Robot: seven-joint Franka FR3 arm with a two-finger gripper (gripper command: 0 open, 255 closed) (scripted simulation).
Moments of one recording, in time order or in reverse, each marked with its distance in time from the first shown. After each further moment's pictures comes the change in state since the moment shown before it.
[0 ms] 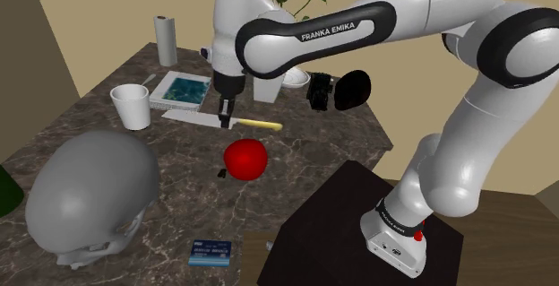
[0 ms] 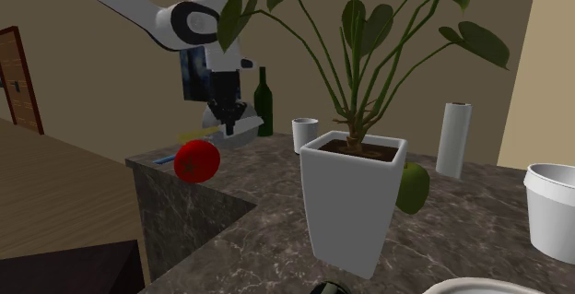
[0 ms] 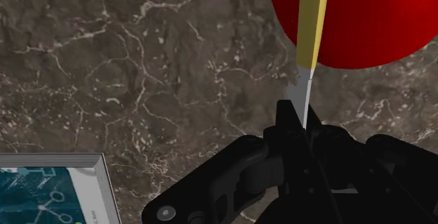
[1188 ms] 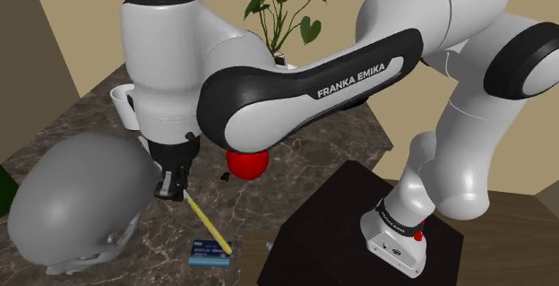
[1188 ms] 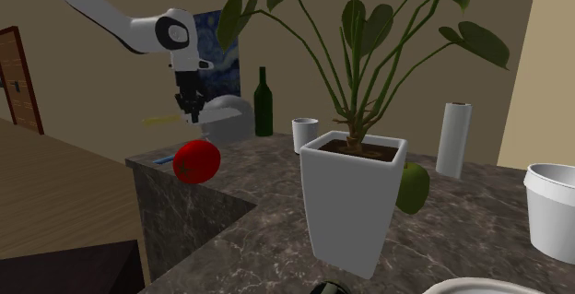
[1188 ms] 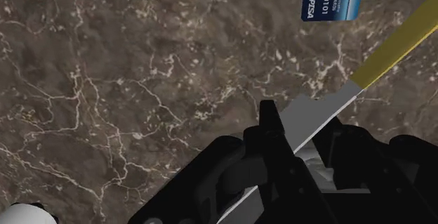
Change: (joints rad) arm 0.254 0.146 0.160 0.186 -0.088 -0.056 0.447
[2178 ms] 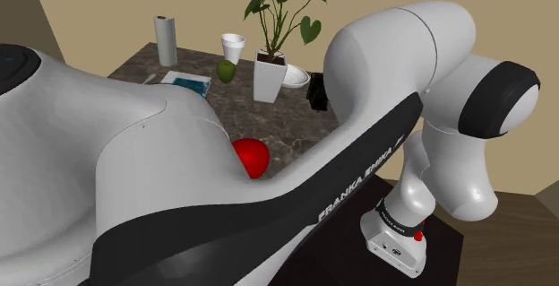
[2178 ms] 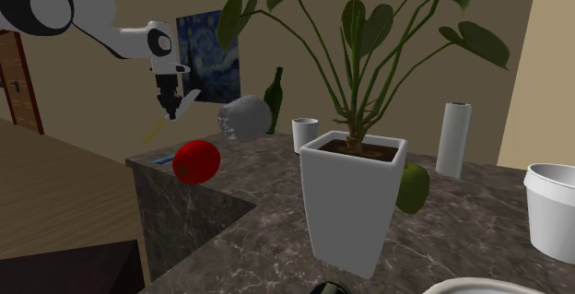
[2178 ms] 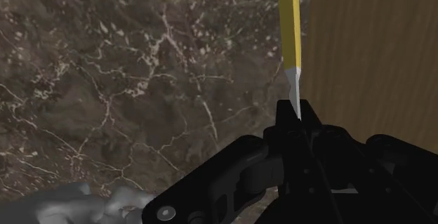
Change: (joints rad) arm 0.264 0.291 0.046 0.380 -0.127 -0.119 0.285
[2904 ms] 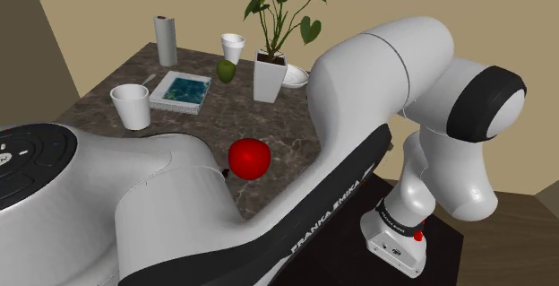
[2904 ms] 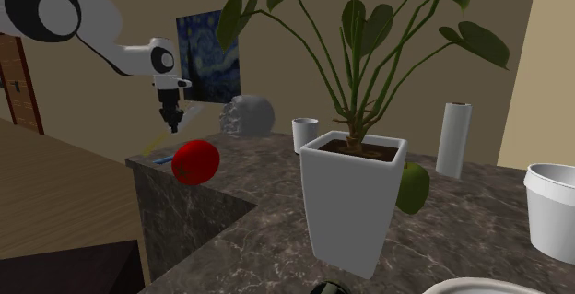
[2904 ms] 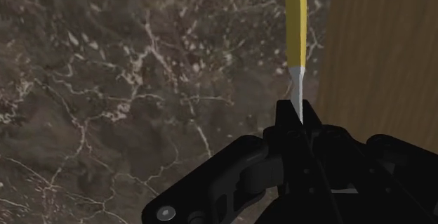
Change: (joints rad) arm -0.001 0.040 -0.012 -0.082 -0.021 0.120 0.016
